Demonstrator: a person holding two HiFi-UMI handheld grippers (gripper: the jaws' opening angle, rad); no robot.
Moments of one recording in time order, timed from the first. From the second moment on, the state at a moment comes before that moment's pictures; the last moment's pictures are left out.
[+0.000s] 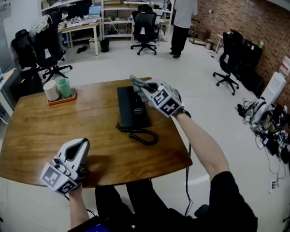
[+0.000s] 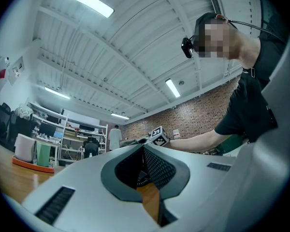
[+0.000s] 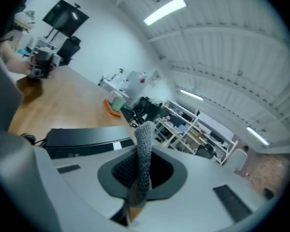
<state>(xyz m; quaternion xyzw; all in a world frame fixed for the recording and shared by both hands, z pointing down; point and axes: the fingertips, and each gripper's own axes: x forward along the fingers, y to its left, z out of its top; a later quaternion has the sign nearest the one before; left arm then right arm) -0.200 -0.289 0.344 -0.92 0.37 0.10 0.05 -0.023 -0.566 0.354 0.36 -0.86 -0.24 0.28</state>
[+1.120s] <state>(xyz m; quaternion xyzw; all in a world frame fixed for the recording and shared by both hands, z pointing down) -0.201 -0.290 0.346 -0.92 0.37 0.10 0.05 -0.033 -0.549 0.360 0.33 -0.85 -0.28 0.30</state>
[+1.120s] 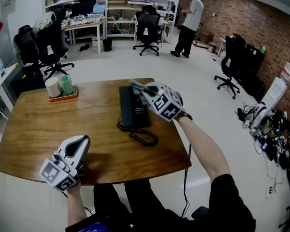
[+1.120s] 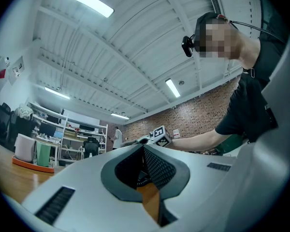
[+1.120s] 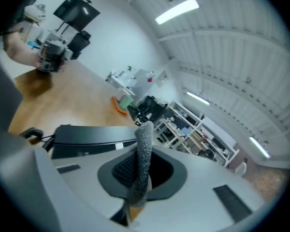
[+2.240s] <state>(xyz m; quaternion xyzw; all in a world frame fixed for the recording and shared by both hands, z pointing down) -0.191 -0.271 0.324 -0.92 0.35 0.16 0.04 0.027 -0.308 0.317 0.29 -0.93 -0.20 0.11</state>
